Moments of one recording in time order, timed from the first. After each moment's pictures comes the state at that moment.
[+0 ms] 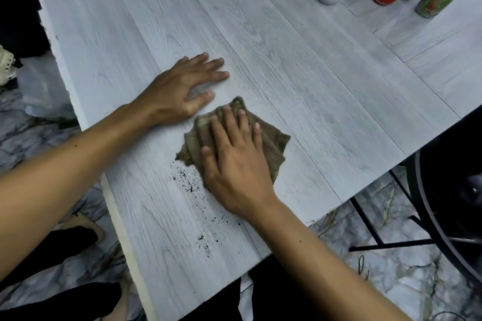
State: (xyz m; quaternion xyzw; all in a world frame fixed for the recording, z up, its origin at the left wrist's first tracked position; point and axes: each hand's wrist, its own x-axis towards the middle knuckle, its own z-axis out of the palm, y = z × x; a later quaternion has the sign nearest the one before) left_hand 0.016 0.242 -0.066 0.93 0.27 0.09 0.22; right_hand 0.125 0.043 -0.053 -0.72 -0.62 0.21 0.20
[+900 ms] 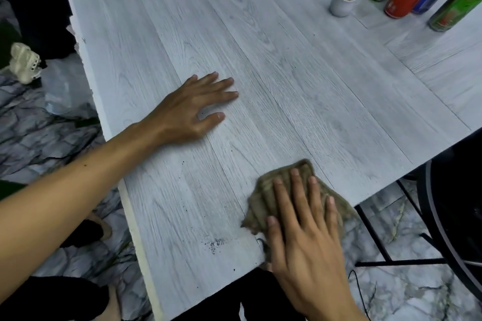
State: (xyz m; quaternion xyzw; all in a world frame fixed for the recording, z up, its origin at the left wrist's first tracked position) left_hand -0.003 0.209 -0.066 0.94 0.27 0.08 0.19; right_hand 0.154 -0.089 -0.060 -0.80 -0.57 0.14 0.13
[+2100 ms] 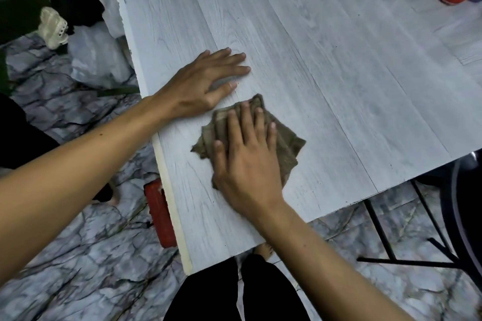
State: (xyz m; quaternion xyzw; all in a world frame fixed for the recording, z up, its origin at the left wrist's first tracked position) left_hand -0.046 0.199 -0.069 0.91 0.33 0.11 0.23; right_hand 0.066 0.015 -0.059 -0.72 -0.65 0.19 0.17
